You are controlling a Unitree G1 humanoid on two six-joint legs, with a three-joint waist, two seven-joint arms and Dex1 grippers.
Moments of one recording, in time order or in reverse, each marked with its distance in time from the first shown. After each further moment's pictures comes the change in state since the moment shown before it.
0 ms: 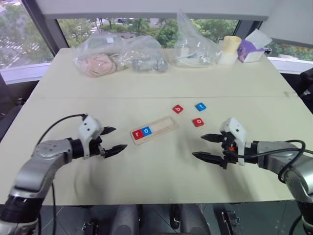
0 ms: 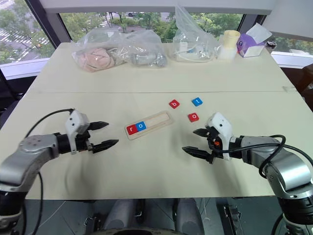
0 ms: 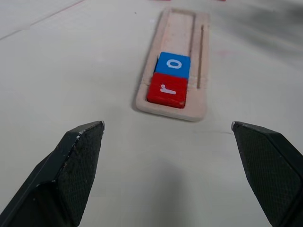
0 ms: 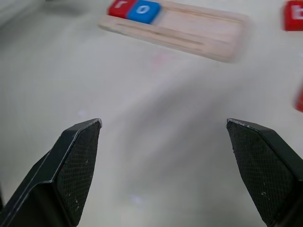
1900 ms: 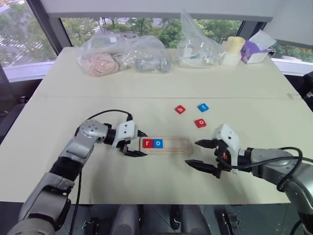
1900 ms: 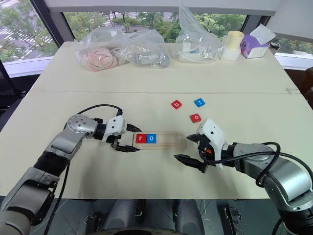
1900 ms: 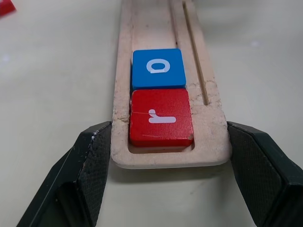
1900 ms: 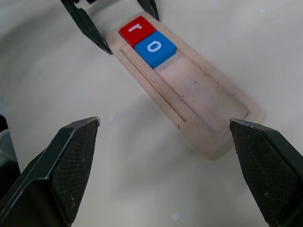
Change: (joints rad) left arm -0.405 -0.160 -0.327 0.492 0.289 -0.449 -0.397; right arm 0.073 0.010 0.006 -0.144 0.087 0.063 -0.178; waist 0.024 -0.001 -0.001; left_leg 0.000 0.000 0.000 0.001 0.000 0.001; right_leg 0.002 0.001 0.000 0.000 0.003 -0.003
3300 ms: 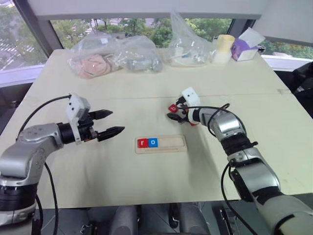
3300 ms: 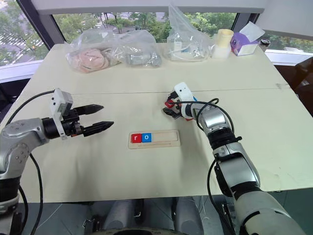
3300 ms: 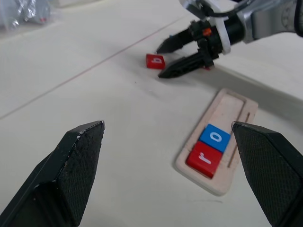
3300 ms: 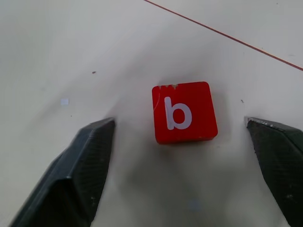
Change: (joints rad) left arm 0.359 0.184 0.558 -0.642 -0.491 0.723 0.403; right arm -0.830 0.507 0.292 1.278 -0.567 -0.423 -0.116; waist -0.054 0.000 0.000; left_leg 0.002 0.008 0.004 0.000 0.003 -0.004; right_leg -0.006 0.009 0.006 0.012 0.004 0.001
